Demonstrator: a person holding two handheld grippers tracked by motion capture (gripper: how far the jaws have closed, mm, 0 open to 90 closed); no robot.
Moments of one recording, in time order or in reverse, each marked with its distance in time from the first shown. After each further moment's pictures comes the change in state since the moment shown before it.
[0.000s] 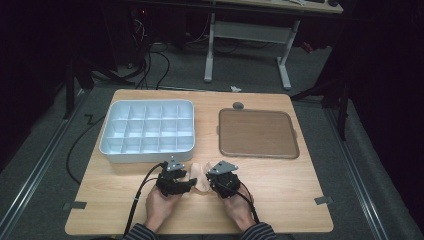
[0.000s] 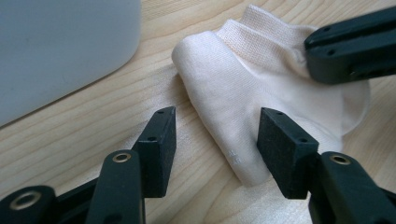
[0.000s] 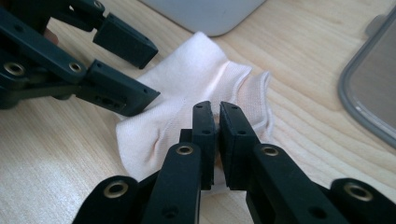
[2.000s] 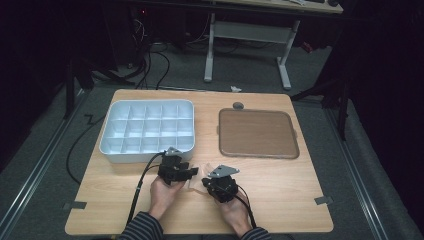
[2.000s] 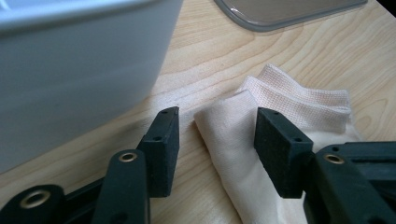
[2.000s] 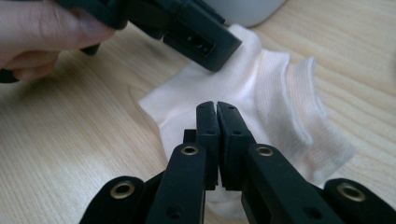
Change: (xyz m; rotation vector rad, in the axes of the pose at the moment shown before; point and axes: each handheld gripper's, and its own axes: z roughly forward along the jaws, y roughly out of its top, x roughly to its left) left arm 0.020 0.026 0.011 -0.003 -0.068 -0.138; right arm 0.007 -0.011 0.005 -0.015 0.116 0.075
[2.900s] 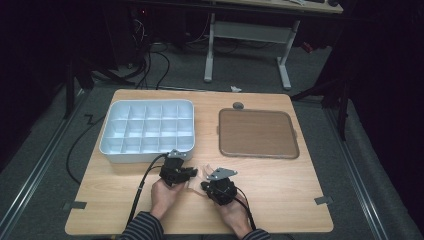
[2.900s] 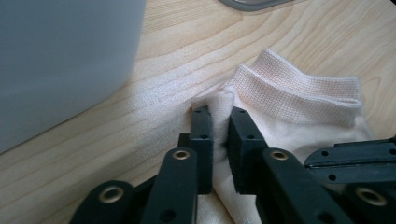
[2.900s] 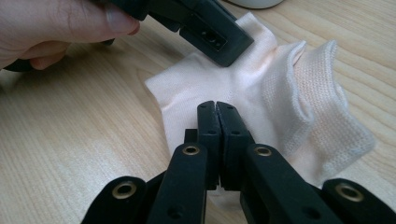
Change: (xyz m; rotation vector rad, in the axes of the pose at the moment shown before) left arm 0.000 -0.005 0.006 0.040 -0.050 0.042; right arm 0.003 -0.006 0.005 0.032 0.026 -0.014
